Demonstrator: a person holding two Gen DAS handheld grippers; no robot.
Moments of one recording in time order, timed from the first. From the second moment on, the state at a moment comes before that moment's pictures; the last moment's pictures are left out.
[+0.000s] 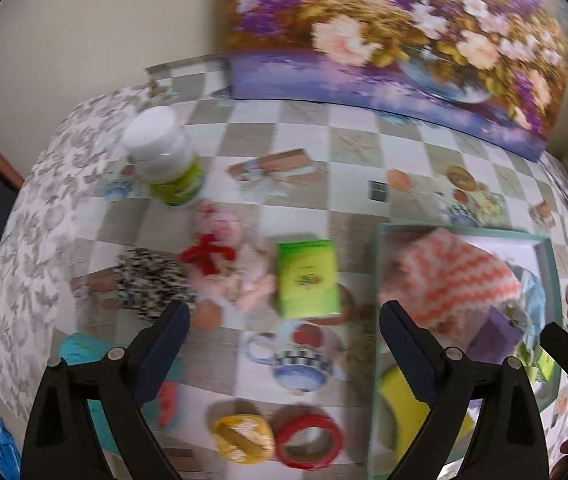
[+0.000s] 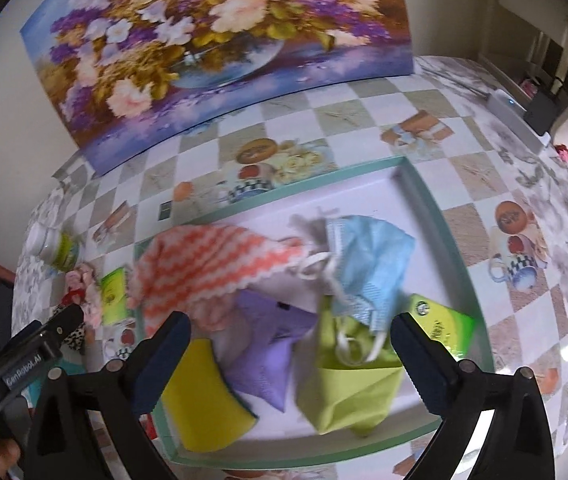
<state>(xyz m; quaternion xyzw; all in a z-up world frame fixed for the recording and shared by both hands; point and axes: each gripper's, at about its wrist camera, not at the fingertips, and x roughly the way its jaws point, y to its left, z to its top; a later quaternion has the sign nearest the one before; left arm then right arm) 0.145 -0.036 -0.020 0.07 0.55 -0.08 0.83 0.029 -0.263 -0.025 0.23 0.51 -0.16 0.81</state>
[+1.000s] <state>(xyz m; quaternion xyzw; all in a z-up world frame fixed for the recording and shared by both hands) 0.178 0.063 -0.035 0.04 0.57 0.01 0.82 0.105 -0.124 -0.034 0.16 0.50 0.00 0.85</state>
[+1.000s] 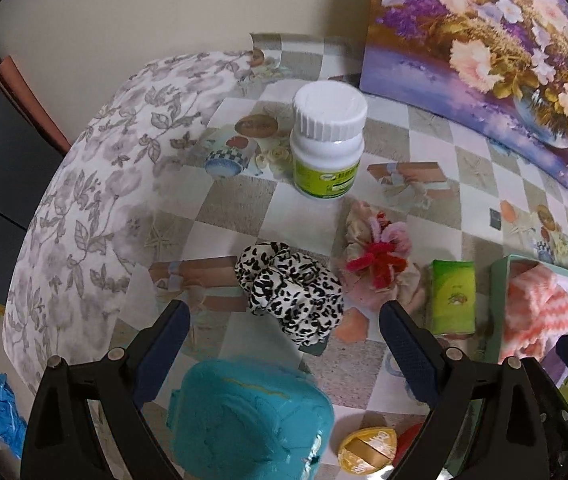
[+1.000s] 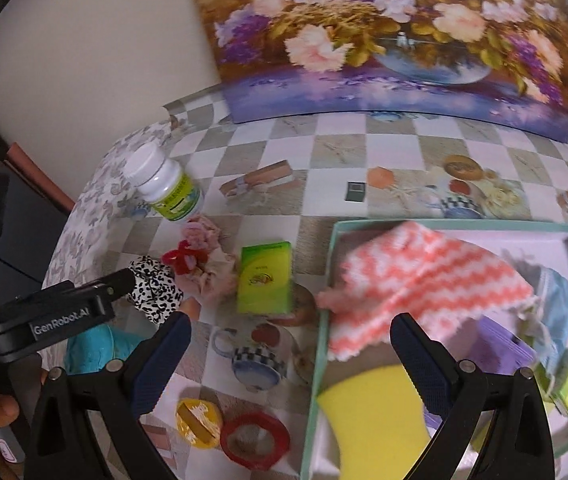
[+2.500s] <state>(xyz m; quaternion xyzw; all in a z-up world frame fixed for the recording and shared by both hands) 0.211 0.068 -0.090 0.04 0.63 -0.01 0.78 0.164 -0.079 -0.100 0.06 0.57 0.02 0.82</state>
